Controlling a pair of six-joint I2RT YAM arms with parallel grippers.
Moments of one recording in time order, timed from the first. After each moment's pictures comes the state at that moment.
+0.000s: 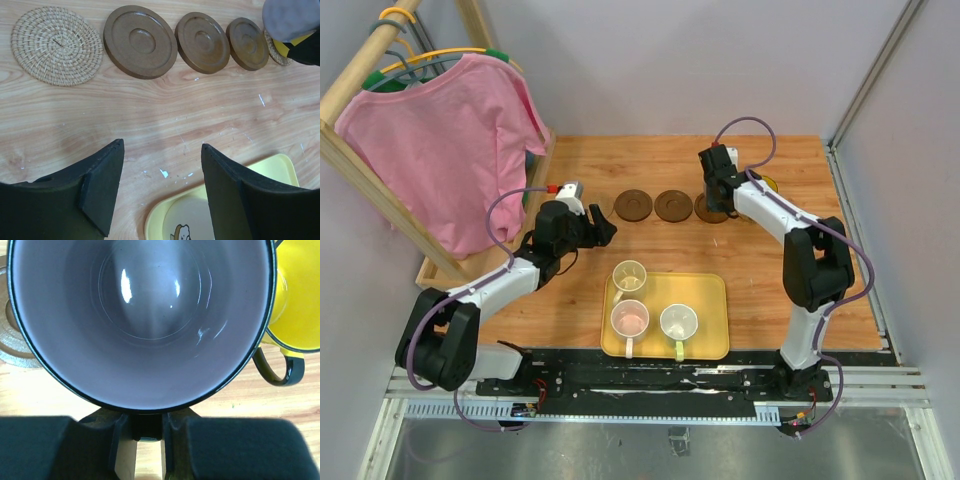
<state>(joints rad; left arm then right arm) -0.38 1.32 0.63 0.28 0.10 -0.44 0.40 1.86 1.46 -0.56 0.37 0.33</state>
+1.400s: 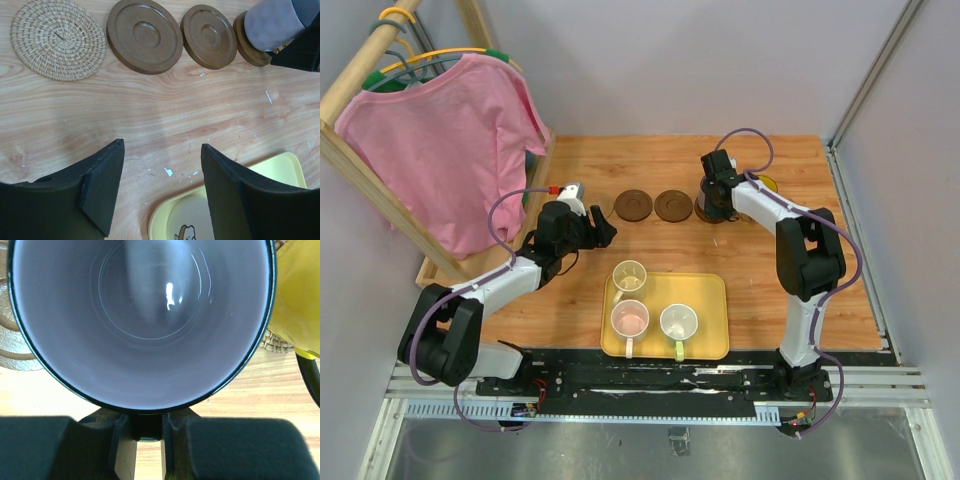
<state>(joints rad) -0.38 1.34 0.63 0.28 0.10 -0.44 0.36 1.97 1.47 -0.53 0.22 0.35</state>
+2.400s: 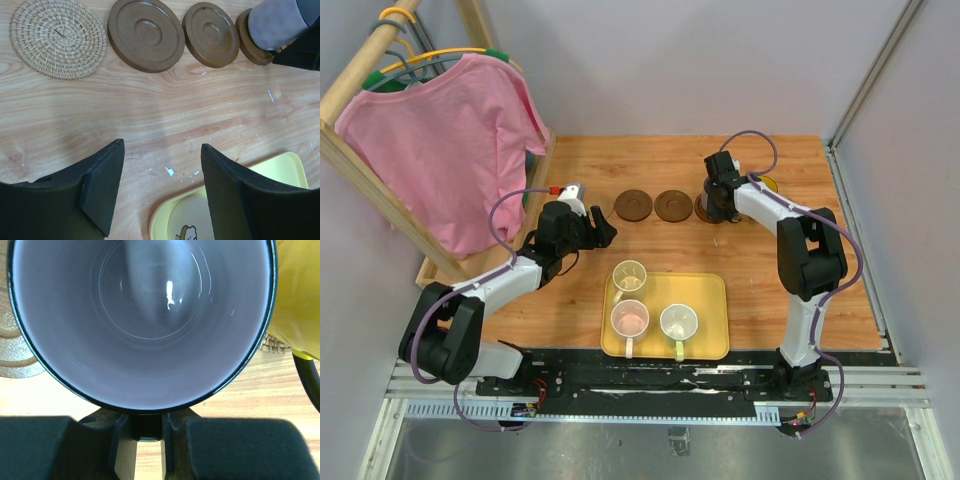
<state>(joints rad) -0.38 1.35 0.63 0.28 0.10 -0.44 0.34 1.97 1.44 -0.51 0.22 0.37</state>
